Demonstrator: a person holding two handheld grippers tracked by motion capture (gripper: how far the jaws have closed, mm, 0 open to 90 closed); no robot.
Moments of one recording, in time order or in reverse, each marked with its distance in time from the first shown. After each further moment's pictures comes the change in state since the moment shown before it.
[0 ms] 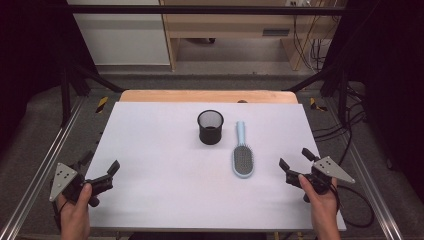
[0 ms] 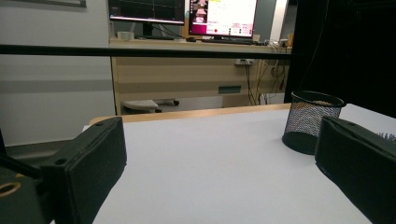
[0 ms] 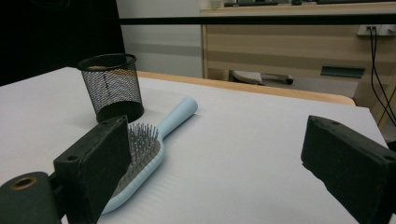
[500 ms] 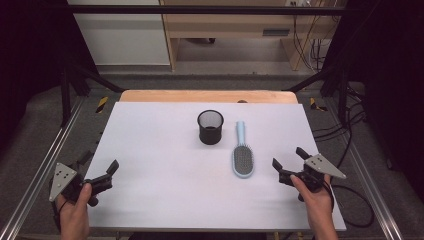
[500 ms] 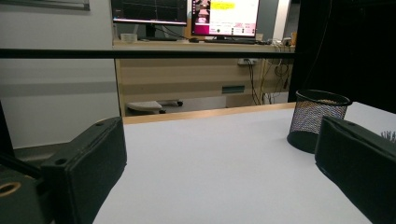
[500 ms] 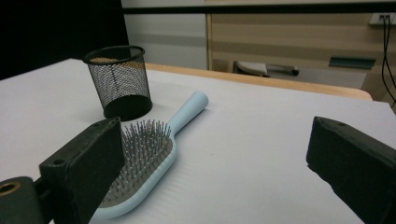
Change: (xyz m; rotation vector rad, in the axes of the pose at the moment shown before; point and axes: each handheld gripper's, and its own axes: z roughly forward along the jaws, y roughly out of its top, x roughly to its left) left arm 0.001 0.000 0.000 -0.001 0.013 0.019; right arm 0.016 0.006 0.015 0.058 0.013 -0.002
